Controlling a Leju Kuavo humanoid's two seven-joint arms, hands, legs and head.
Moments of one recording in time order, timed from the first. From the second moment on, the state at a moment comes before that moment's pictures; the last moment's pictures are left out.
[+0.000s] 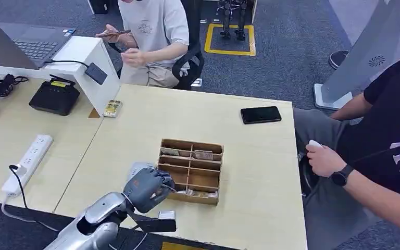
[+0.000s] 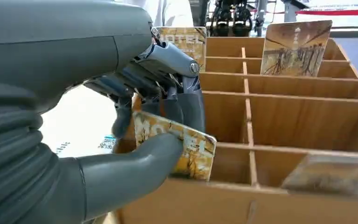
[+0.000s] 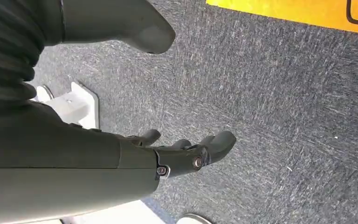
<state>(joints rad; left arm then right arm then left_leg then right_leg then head) -0.16 0.32 -0.66 -1.51 -0.85 0.14 -0.10 -0.11 -0.10 -1.00 0.00 1.57 -0.18 -0.14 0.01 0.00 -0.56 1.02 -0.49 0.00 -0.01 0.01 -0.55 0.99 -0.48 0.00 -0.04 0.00</state>
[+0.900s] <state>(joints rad) -0.27 0.48 -0.34 -1.85 -0.56 0.10 -0.22 -0.08 -0.10 -1.02 0.00 1.57 -0.19 -0.22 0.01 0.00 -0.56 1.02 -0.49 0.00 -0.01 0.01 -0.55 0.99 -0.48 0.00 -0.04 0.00</state>
